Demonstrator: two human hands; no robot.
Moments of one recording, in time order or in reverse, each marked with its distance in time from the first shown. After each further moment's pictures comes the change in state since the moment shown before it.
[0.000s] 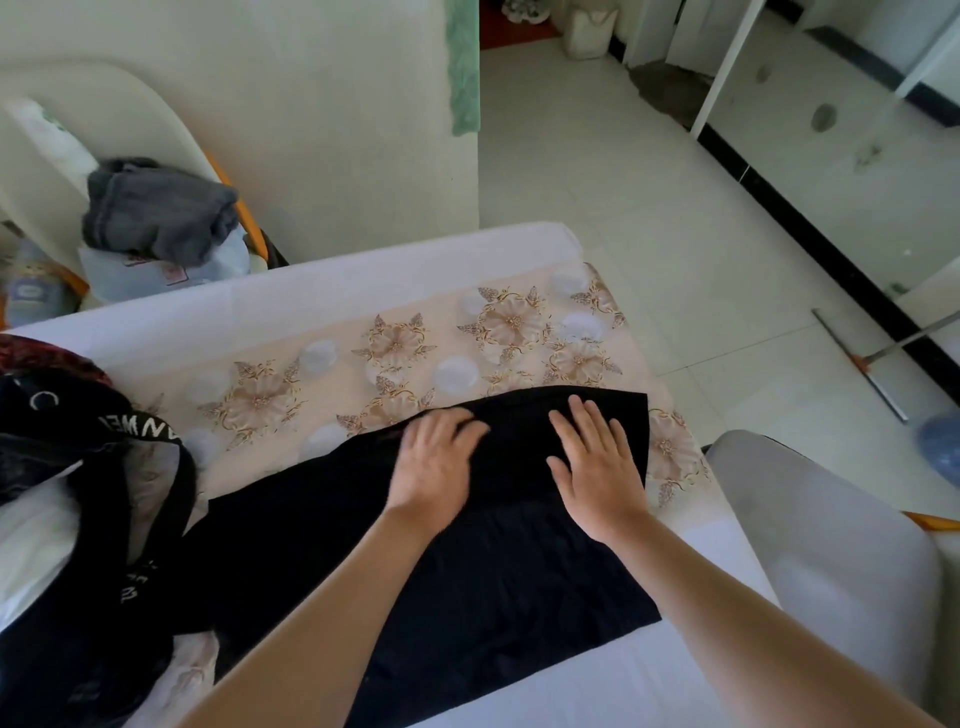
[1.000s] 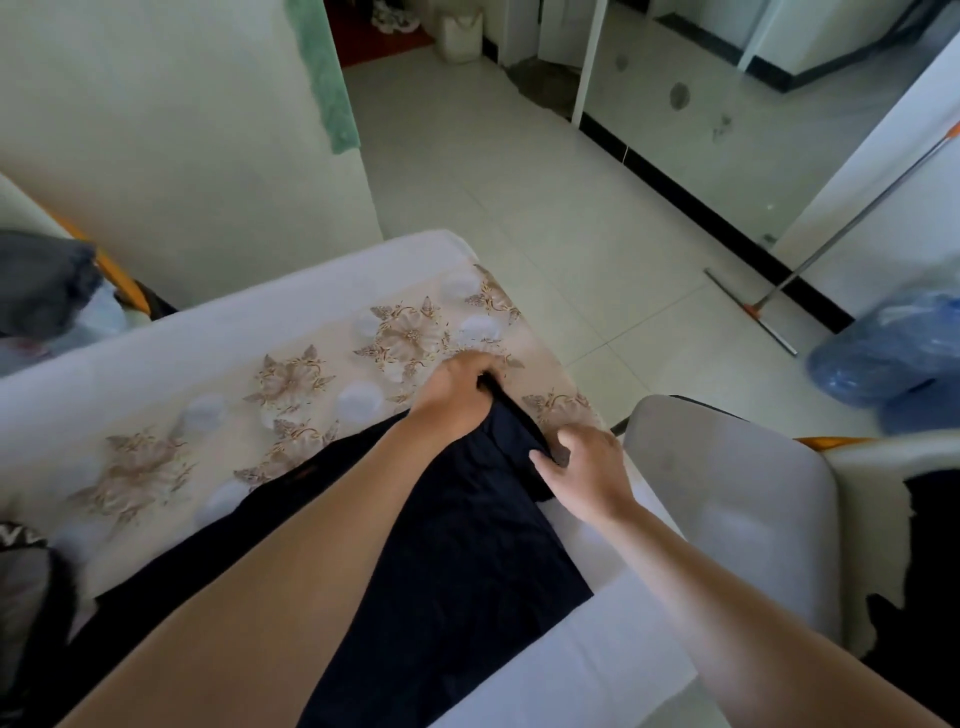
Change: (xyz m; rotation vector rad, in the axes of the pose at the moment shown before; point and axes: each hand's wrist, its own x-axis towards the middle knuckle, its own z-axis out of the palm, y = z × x) left_hand 0.137 0.114 -0.020 -0.635 -0.300 -0.049; right_hand -0.032 0.065 -0.029 0.377 0.256 0.340
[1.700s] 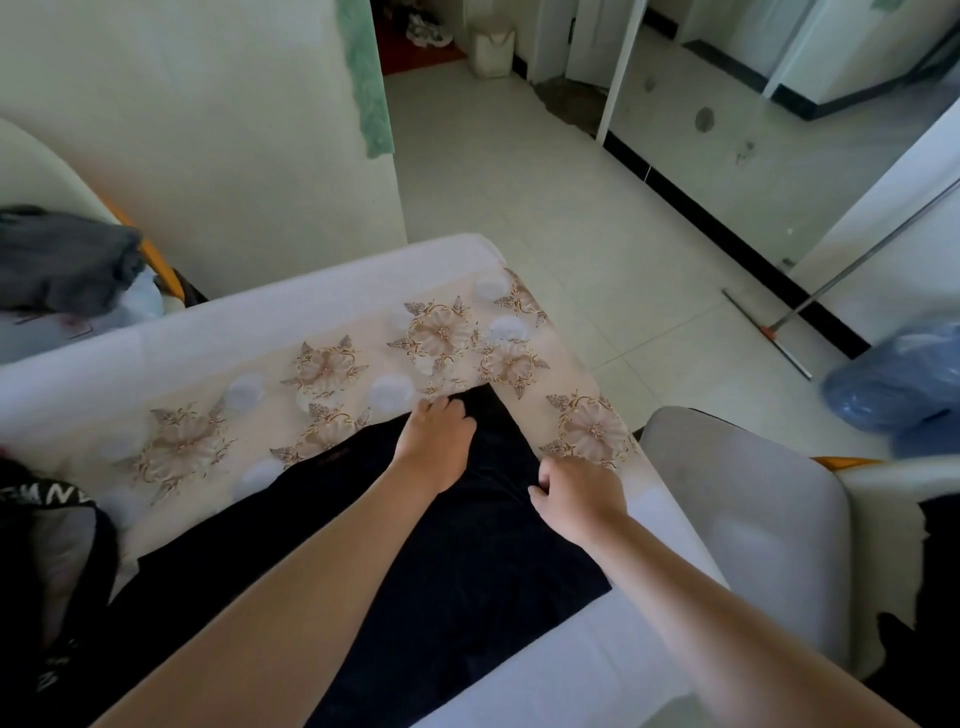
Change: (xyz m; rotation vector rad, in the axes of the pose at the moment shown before) left_hand -0.060 -0.056 -0.008 0.971 -0.122 0.169; right_hand -0.024 -0.049 0.002 -0.353 -0.351 -0.006
